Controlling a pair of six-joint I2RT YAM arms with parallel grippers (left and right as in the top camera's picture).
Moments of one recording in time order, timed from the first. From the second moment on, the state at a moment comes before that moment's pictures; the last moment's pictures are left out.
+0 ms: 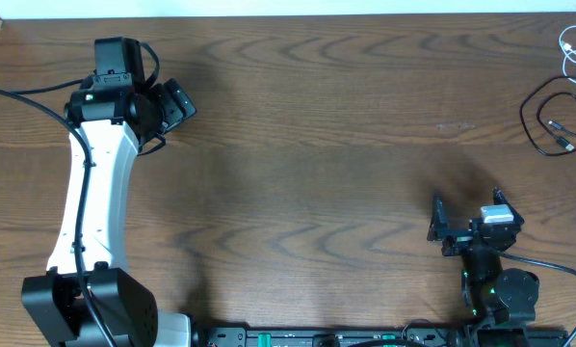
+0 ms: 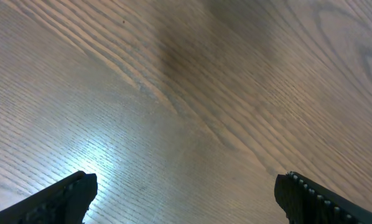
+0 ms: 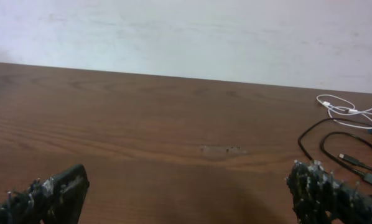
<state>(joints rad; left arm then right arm) 0.09 1.62 1.46 -0.96 0.00 -0.51 0.04 0.01 0.01 -0.07 -0.03 -0.03</state>
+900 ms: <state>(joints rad) 0.09 1.33 1.25 -0.71 -0.01 -0.51 0.04 0.01 0.01 -0.07 -0.03 -0.03</state>
